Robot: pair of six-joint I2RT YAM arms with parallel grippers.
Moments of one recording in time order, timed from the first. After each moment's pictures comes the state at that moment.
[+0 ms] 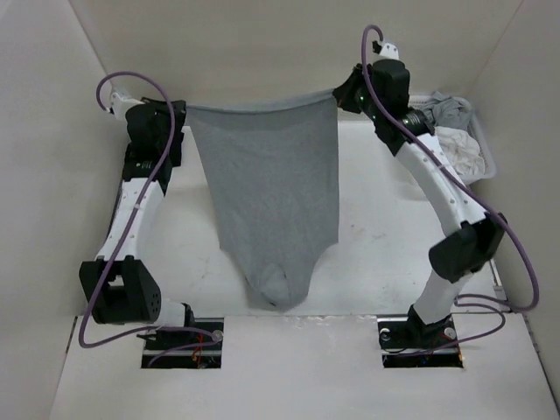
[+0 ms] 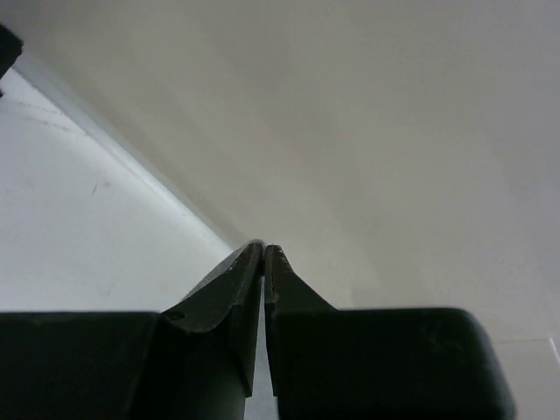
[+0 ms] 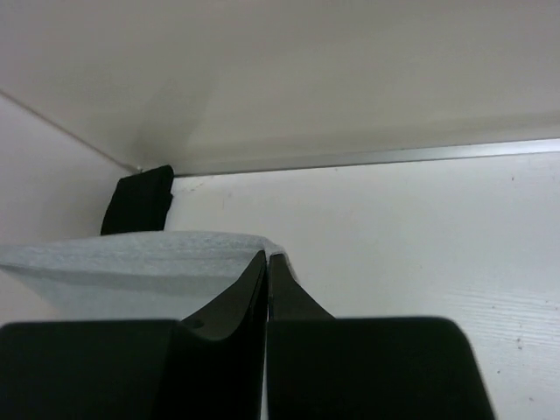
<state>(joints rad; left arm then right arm) 0.02 1.39 1.23 0.09 -0.07 -1.04 0.40 1.68 1.84 -0.32 0.09 0.47</state>
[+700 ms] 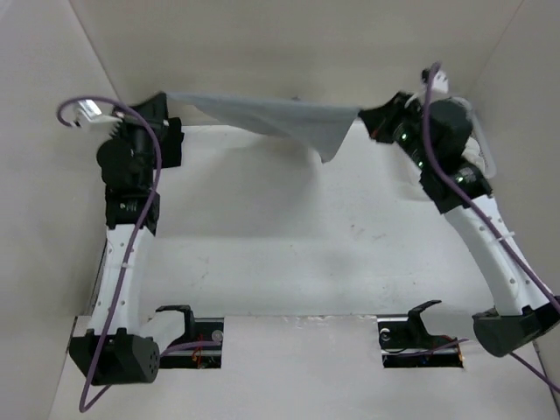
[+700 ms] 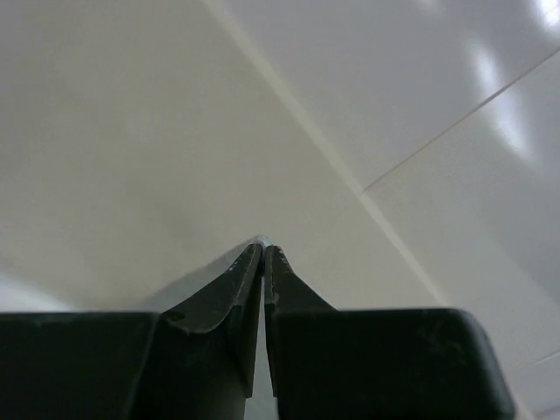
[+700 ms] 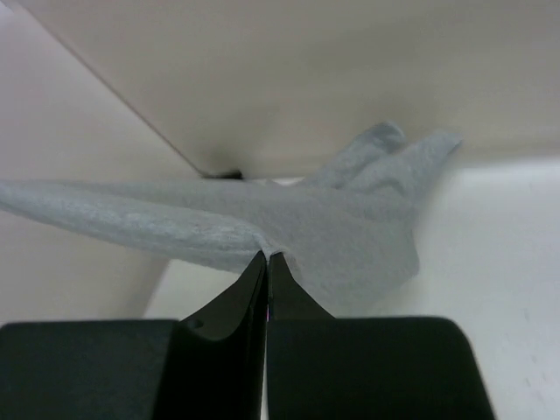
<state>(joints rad) 0.04 1.12 1.24 0.26 -0.04 -0.97 0.38 1.29 1.66 -0.32 -0.02 0.50</state>
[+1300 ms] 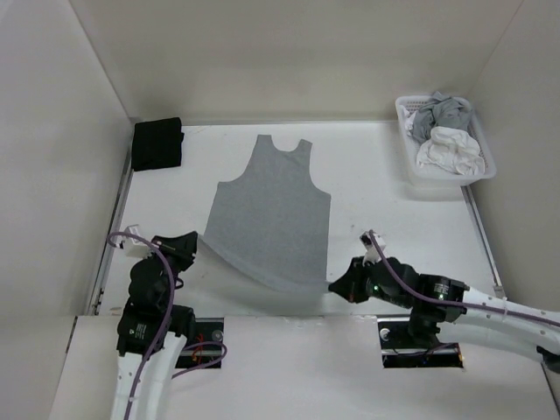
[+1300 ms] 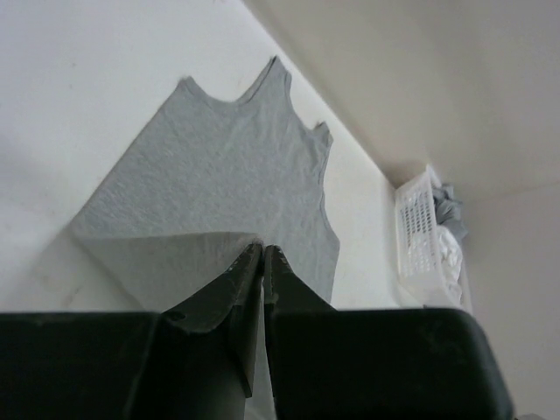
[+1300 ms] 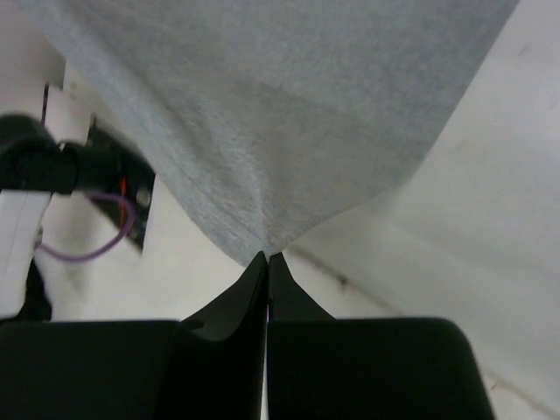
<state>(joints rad) -0.13 0.08 0.42 -0.49 -0.13 -0.92 1.12 0.59 0.45 -0.40 0.18 0.92</state>
